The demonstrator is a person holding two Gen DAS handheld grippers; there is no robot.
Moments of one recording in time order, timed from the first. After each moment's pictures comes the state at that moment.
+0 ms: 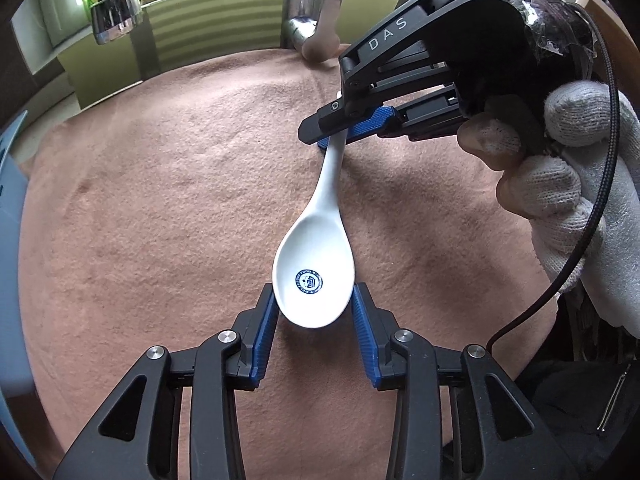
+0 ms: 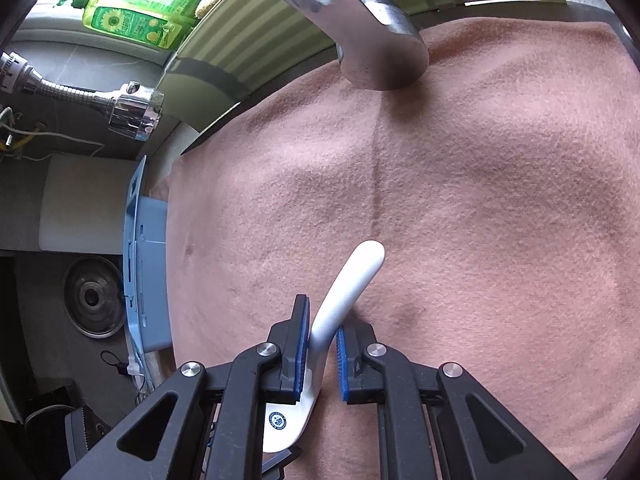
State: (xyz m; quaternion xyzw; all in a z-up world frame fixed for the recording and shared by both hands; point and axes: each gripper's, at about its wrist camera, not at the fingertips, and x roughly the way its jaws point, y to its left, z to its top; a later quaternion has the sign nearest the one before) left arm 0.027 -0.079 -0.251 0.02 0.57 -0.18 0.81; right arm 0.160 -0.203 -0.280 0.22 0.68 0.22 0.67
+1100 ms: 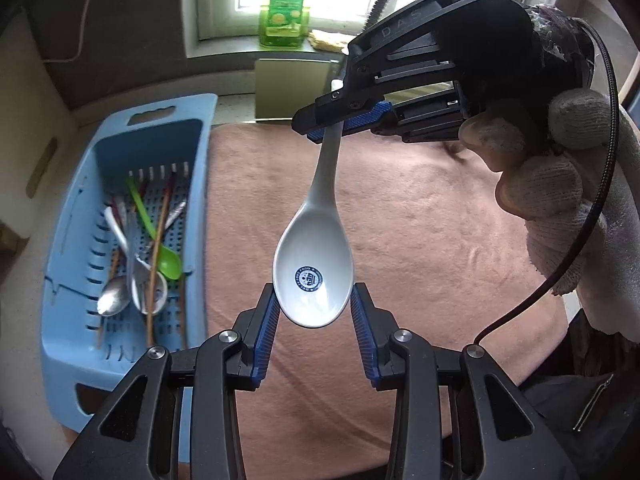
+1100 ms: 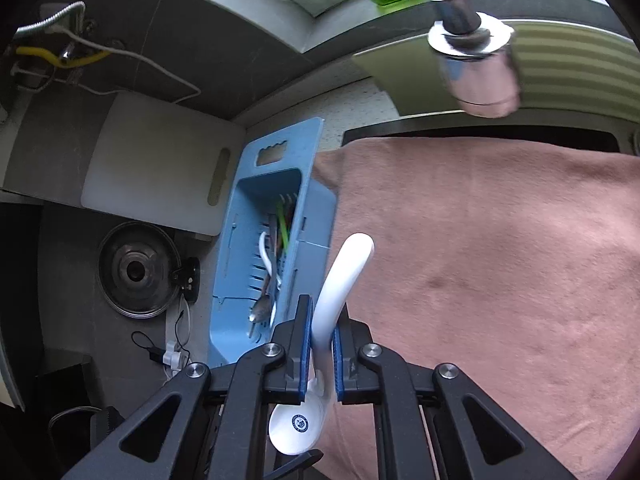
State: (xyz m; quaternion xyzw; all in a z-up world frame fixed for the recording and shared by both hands) left arm -0.010 0.132 -0.184 -0.04 0.51 -0.09 0.86; right arm 0.163 0.019 -0.190 0.18 0.64 0.33 0.67
